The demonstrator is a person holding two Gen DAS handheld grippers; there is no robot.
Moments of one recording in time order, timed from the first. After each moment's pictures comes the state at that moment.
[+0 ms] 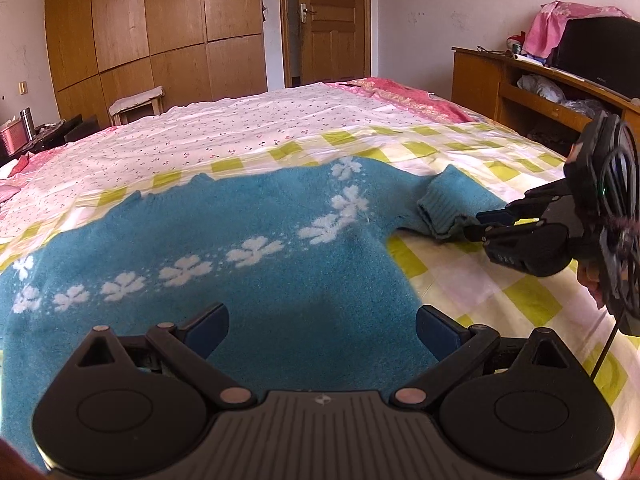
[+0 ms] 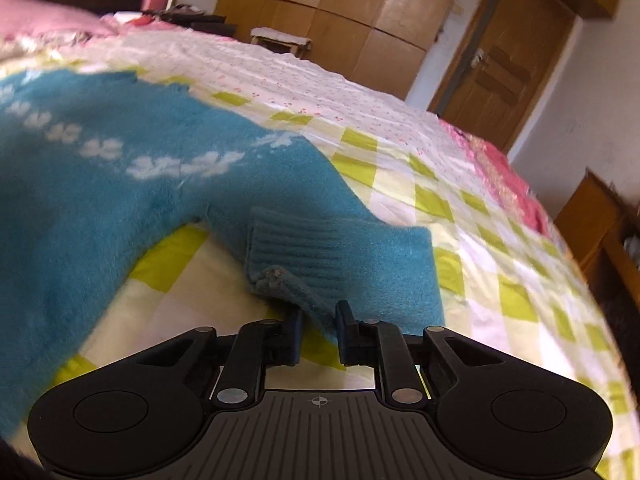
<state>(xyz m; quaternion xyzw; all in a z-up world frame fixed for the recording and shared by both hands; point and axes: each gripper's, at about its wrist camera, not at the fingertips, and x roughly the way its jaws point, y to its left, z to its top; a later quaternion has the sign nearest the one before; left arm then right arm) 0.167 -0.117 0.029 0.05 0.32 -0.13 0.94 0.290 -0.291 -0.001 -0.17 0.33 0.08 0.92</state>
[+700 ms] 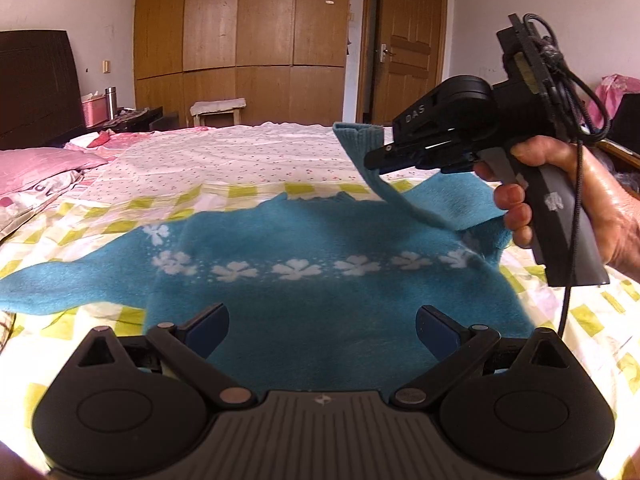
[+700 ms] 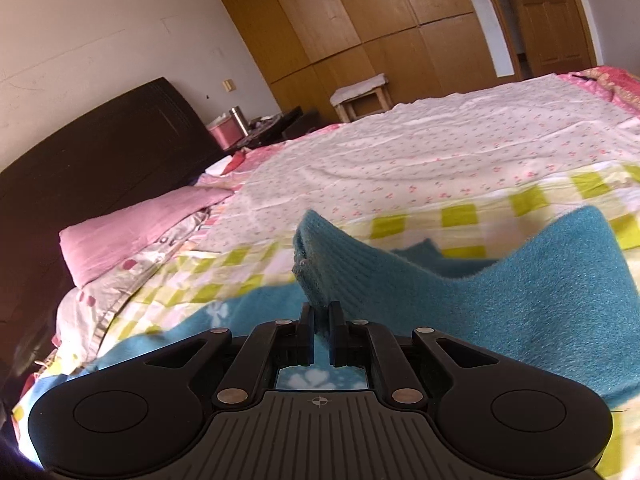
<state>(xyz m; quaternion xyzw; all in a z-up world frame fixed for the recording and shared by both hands) 0.111 0.045 0.052 -0.02 0.28 -0.05 0.96 0.356 -0.088 0.094 0.14 0.33 0.25 0.90</state>
